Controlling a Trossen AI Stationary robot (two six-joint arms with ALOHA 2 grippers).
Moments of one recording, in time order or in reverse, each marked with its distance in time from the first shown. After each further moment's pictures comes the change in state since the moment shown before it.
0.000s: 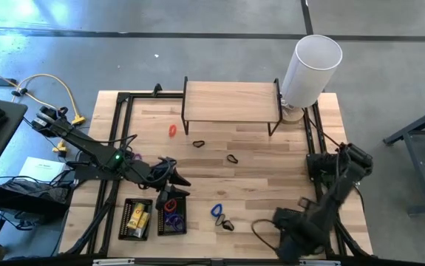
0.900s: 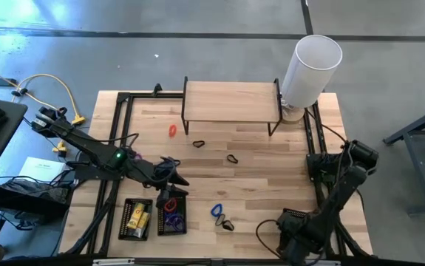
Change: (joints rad) left arm 0.031 0.000 0.000 -0.100 0.058 -0.021; right arm 0.073 -0.069 -0.391 0.558 -0.087 0.412
